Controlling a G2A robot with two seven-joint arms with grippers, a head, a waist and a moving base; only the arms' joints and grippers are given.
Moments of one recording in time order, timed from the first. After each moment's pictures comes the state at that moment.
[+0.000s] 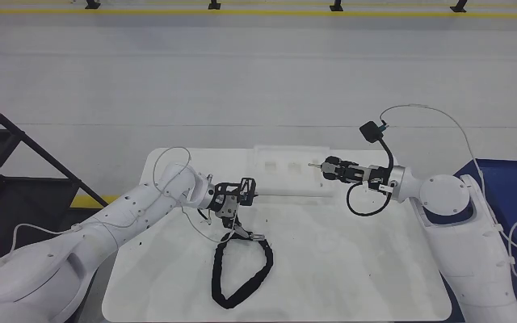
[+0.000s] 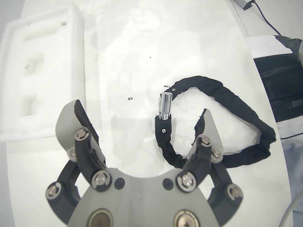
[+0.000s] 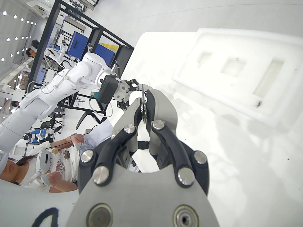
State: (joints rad) left arm 0.42 -1.01 -0.17 -1.06 1.15 -1.01 0.19; right arm -1.03 -1.03 1.35 -1.63 -0.07 -0.10 1.04
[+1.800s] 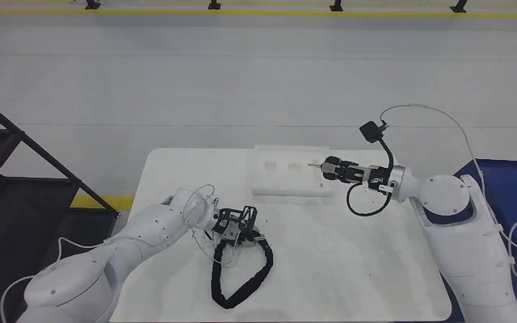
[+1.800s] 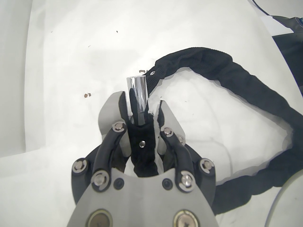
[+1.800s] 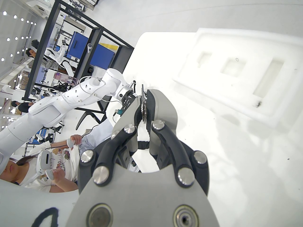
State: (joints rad) left arm 0.56 -1.16 -0.17 -0.77 1.64 -0.95 0.64; right arm -1.03 -1.03 1.35 -1.63 -0.07 -0.10 1.04
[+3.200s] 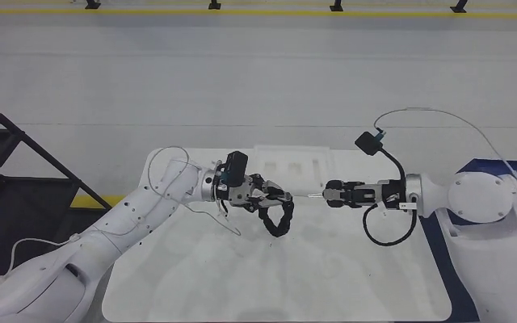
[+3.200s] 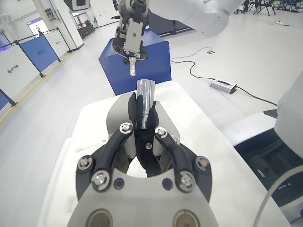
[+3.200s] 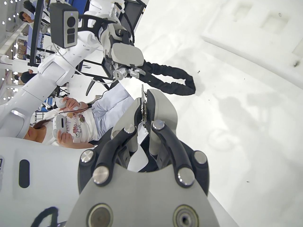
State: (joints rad) left arm 0.54 -1.02 -0.44 -1.19 1.32 -1.01 0.81; right arm -1.07 -0.98 1.45 -1.93 -0.01 0.11 1.38
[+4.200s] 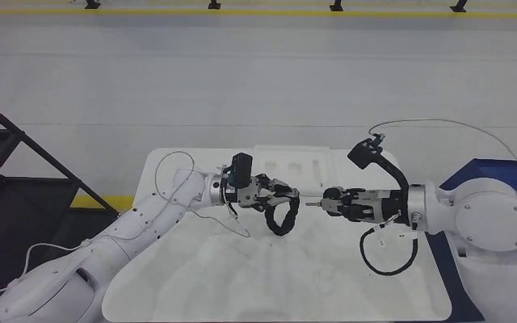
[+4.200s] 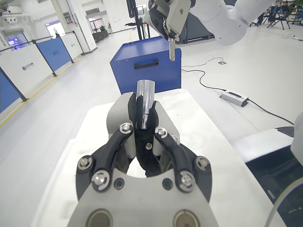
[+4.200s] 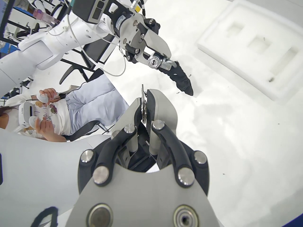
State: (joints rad) left arm 0.60 -1.07 -0.45 -1.17 1.29 -0.89 0.81; right arm -1.08 -0.95 1.44 -2.16 -0.17 0.15 1.41
